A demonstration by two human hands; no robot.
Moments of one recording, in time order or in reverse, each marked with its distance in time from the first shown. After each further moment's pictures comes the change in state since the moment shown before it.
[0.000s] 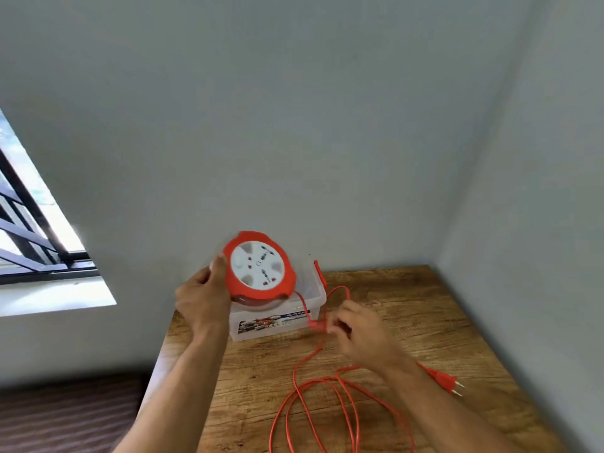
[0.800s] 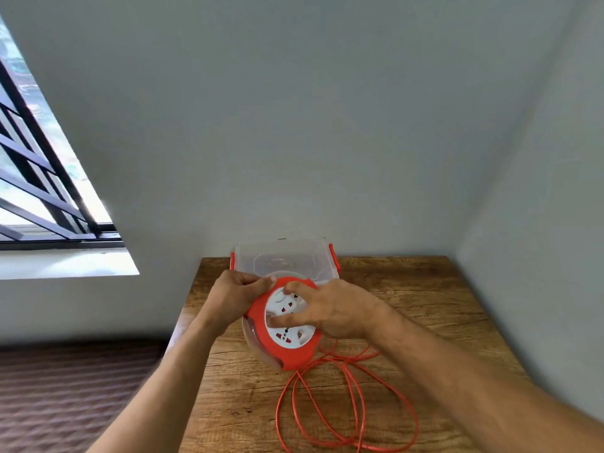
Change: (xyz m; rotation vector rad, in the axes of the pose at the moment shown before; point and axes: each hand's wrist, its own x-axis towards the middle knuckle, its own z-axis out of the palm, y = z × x) left_hand -0.001 -0.022 -0.031 0.398 -0.725 0.038; right_hand 0.056 -0.059 -0.016 -0.512 -0.475 -0.719
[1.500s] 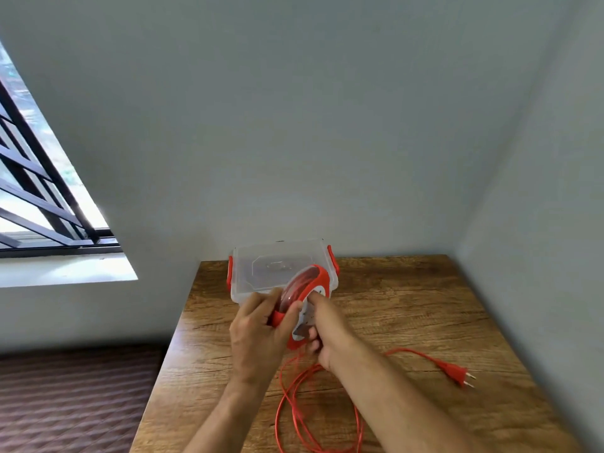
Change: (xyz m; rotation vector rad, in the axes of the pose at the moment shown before) left_hand -0.043 -0.018 0.073 0.160 0.518 0.474; right_hand 0.030 -0.053 0.007 2.134 0.442 1.593
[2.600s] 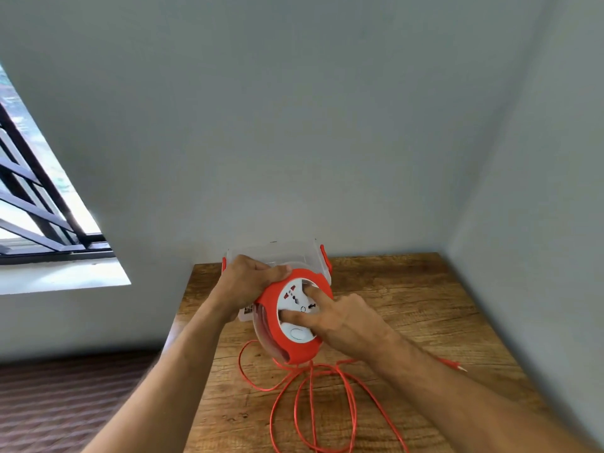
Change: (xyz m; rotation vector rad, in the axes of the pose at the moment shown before) left_hand 0.091 0.023 -0.026 -0.101 -0.621 -0.385; right_hand 0.007 -0.014 -0.066 -1.943 0.107 -1.686
